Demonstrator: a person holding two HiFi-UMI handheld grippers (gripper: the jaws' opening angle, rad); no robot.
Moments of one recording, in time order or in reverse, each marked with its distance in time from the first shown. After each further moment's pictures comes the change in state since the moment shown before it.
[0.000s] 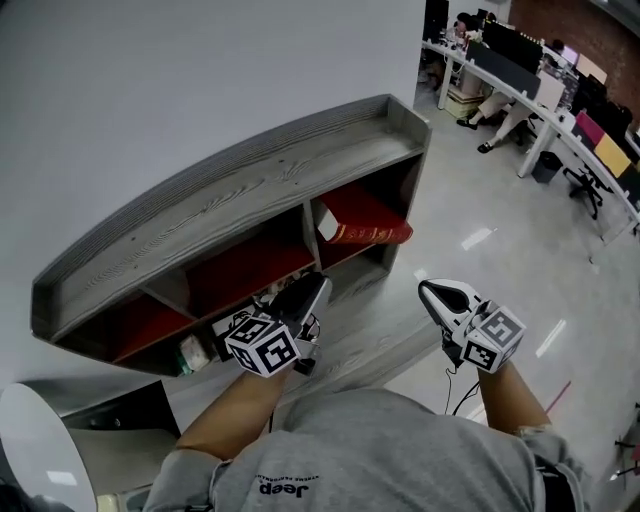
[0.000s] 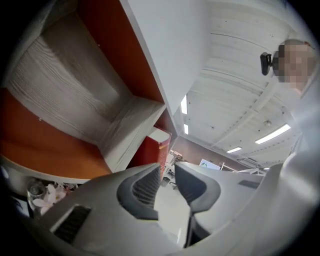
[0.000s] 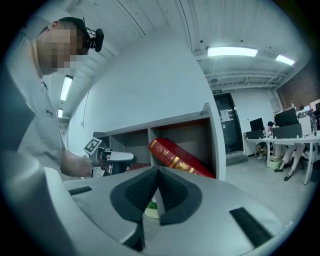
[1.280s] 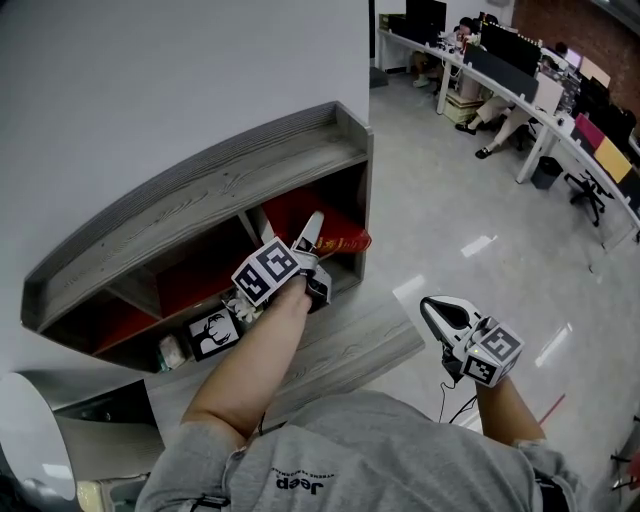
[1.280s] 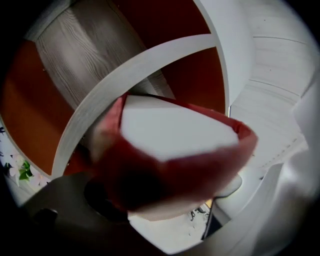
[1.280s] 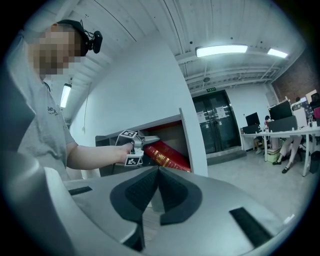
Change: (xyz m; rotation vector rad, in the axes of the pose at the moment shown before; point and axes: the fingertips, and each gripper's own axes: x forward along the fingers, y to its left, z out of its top) left arm 0.147 0.048 0.016 -0.343 -0.154 0.383; right arm -0.090 -0.077 -0.024 0.061 -0.001 0.013
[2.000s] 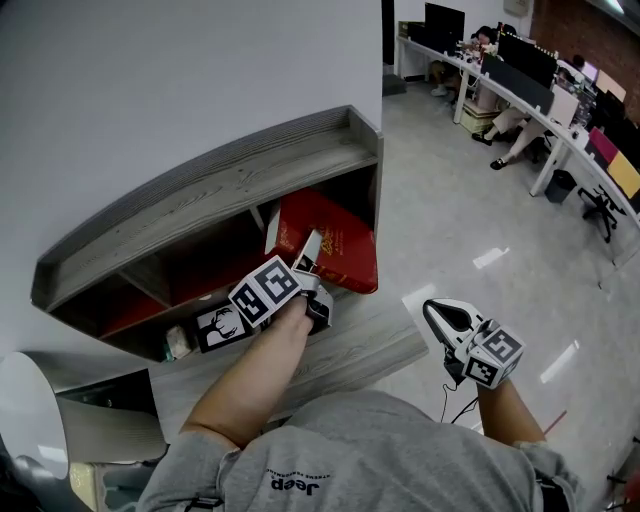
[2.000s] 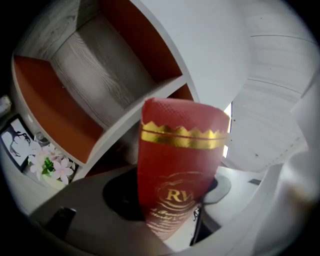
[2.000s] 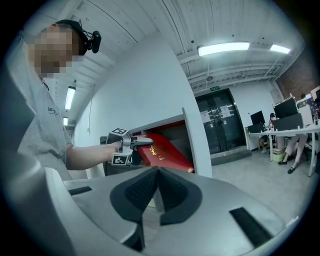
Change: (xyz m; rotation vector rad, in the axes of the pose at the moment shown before) left arm -0.057 -0.016 -0.005 0.006 -0.018 0.055; right arm -0.003 0.001 0.000 0.001 -0.007 0.059
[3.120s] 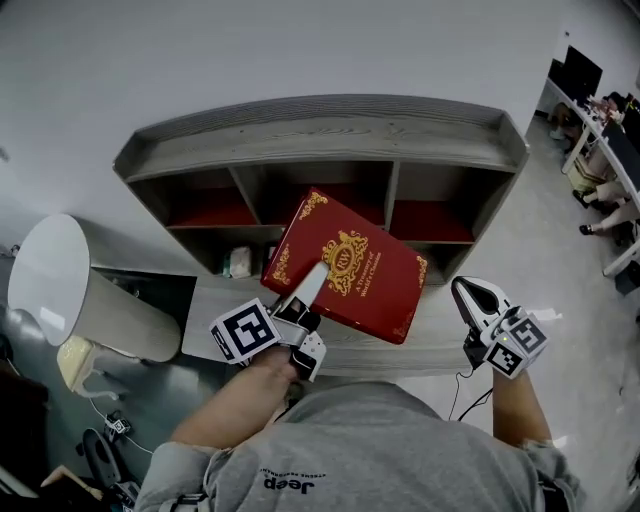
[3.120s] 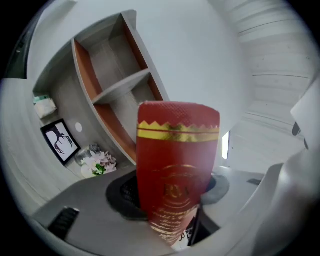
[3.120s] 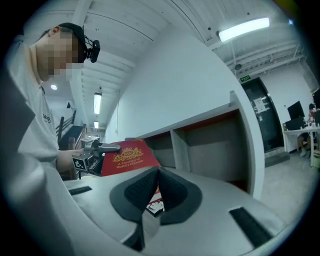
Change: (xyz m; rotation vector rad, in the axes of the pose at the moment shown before) left arm -0.238 0.052 0.035 -0.179 -0.209 -0.004; right arm 0.120 0.081 0.022 -0.075 -0.006 0.343
